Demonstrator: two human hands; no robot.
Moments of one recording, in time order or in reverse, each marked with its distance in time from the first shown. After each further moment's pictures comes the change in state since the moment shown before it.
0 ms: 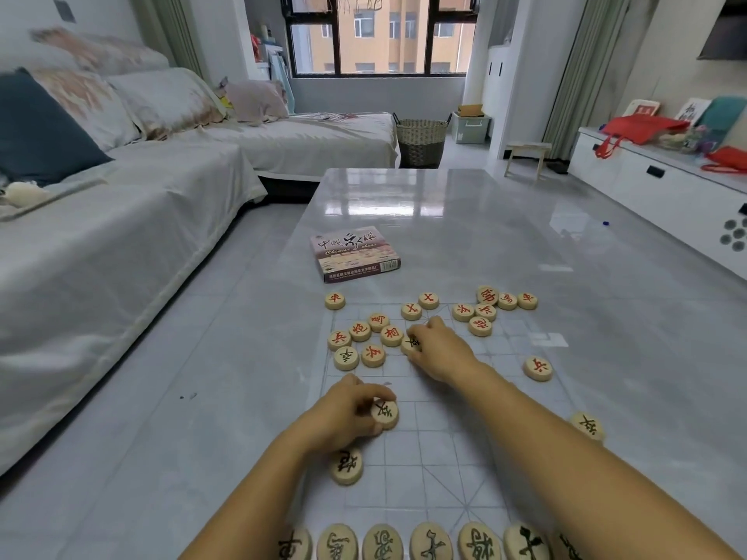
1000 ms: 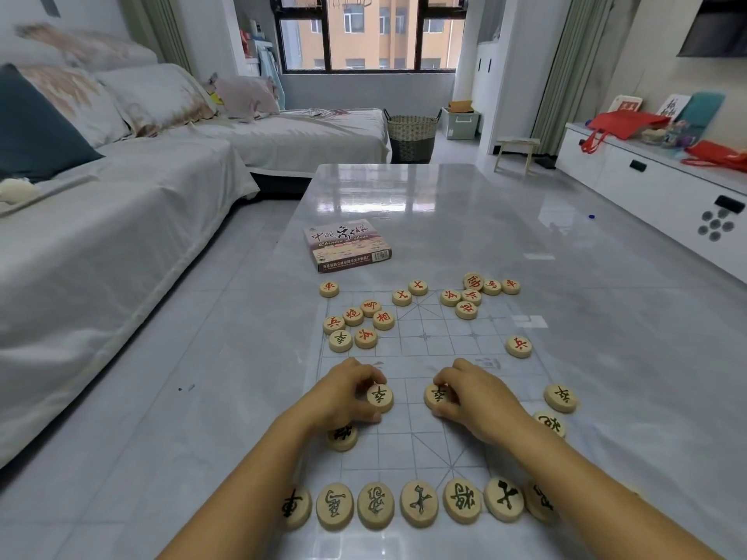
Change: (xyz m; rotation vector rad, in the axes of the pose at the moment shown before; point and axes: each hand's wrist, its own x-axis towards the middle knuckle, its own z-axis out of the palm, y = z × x) left_hand -0.010 0.007 0.004 0.032 0.007 0.030; right_hand -0.121 0.021 0.002 0.062 0.017 -0.058
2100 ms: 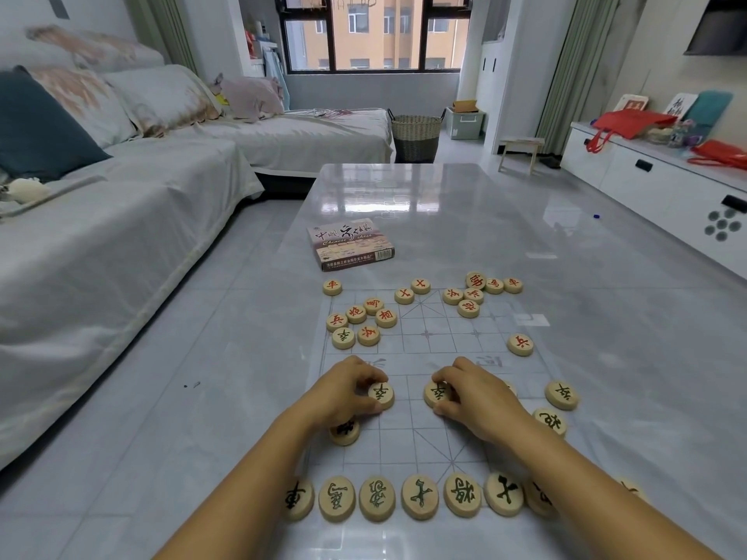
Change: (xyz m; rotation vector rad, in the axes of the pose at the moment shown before) left_hand -0.002 -0.001 0.003 -0.057 0.039 -0.009; right_hand -0.001 0.001 0.003 0.019 -0.007 -0.003
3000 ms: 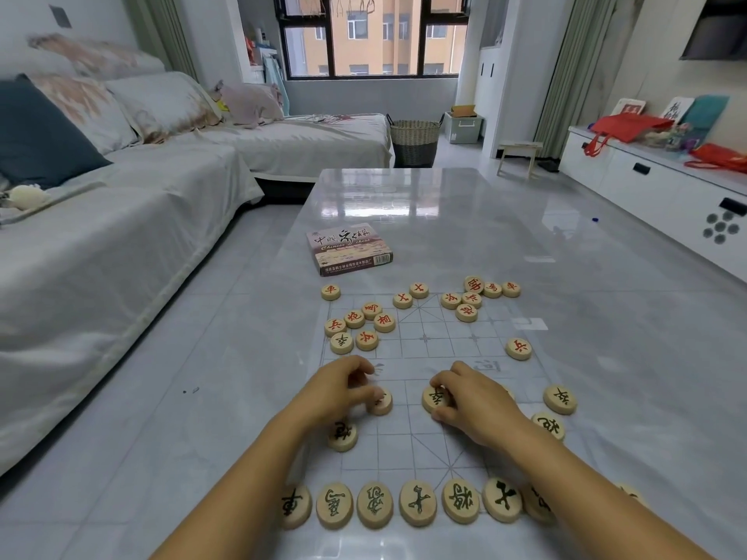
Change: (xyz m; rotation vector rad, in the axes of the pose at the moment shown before) left_hand 0.003 -0.009 -0.002 -0.060 0.111 -0.040; right_hand -0.001 0.000 -0.001 -0.013 -0.008 0.002
